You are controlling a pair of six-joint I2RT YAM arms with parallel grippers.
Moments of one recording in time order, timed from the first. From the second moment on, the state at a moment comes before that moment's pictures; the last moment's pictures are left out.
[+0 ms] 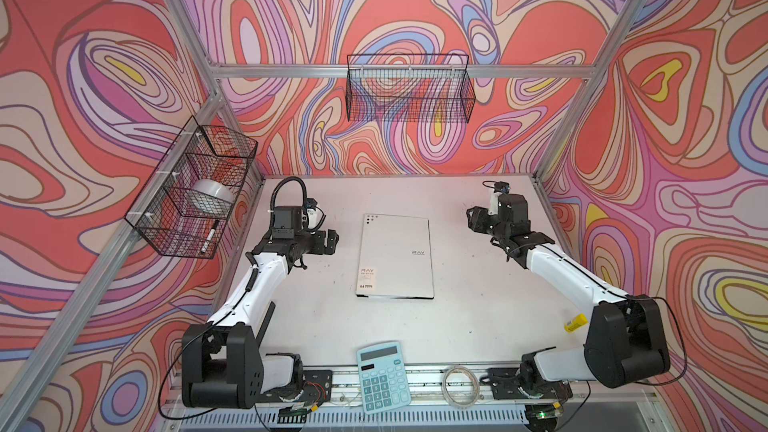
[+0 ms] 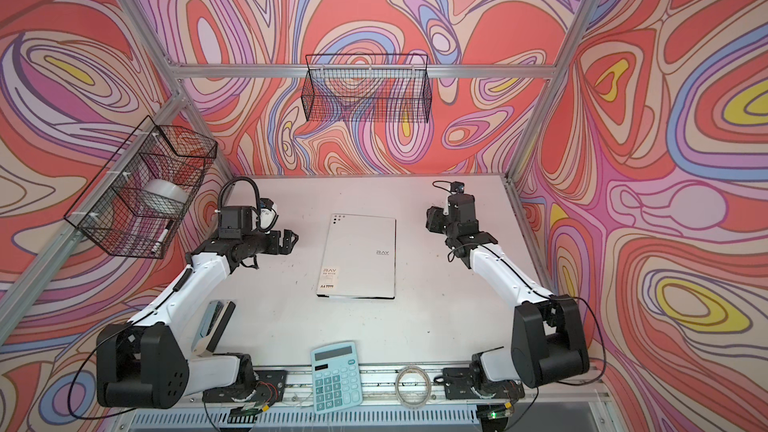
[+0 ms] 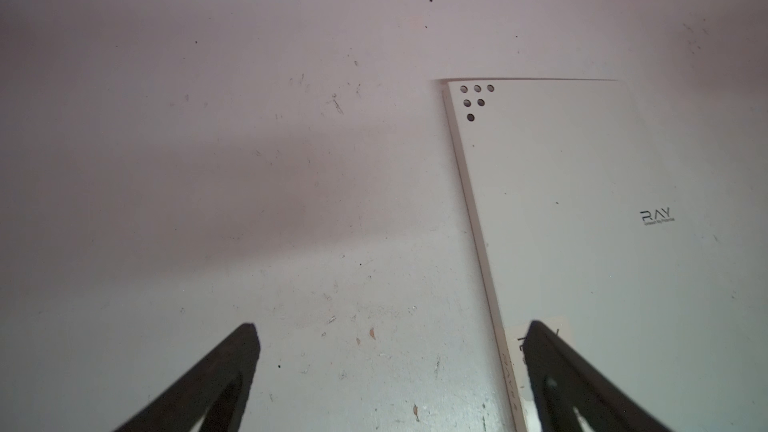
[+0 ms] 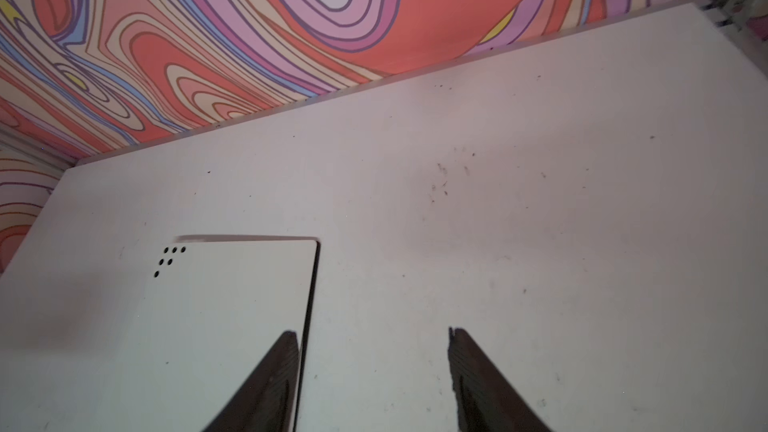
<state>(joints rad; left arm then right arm) -0.01 1.30 0.86 -0.35 0.20 -0.01 0.19 1.39 0.91 -0.05 0.04 0.33</state>
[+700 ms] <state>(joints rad) 0.07 1.43 0.32 0.70 0.19 -0.03 0.12 1.42 0.46 0.54 0.33 0.12</state>
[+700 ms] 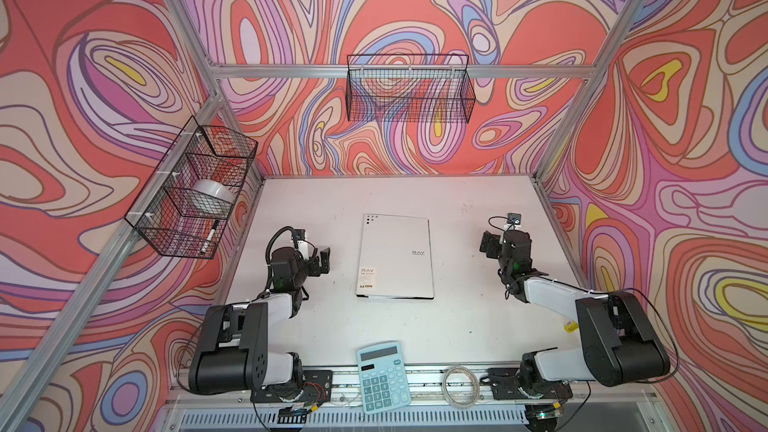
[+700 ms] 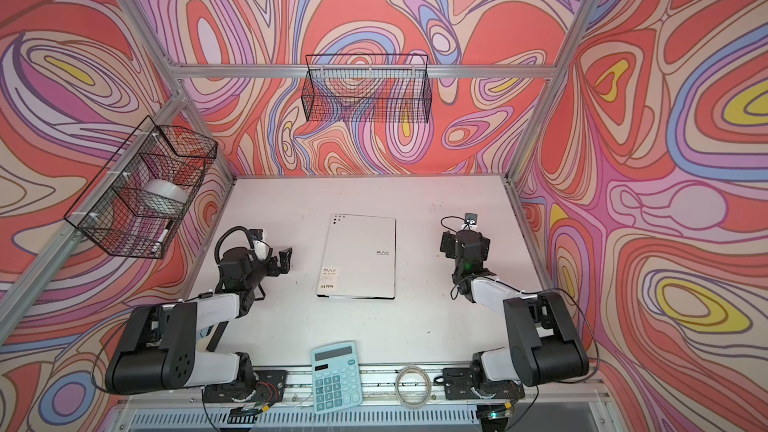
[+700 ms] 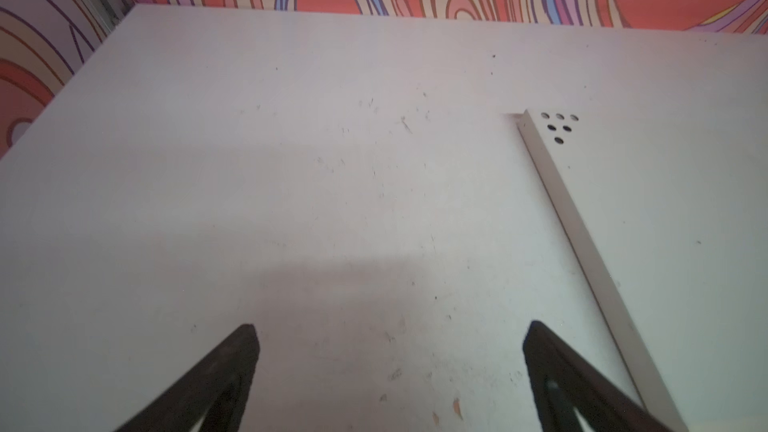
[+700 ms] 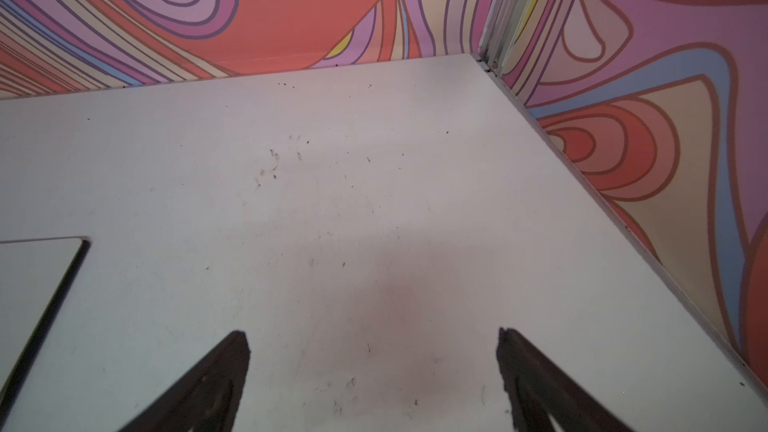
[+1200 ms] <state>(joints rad) 0.07 1.53 0.34 0.84 0.17 -0.03 0.02 1.72 0.44 0.93 0.21 0.09</state>
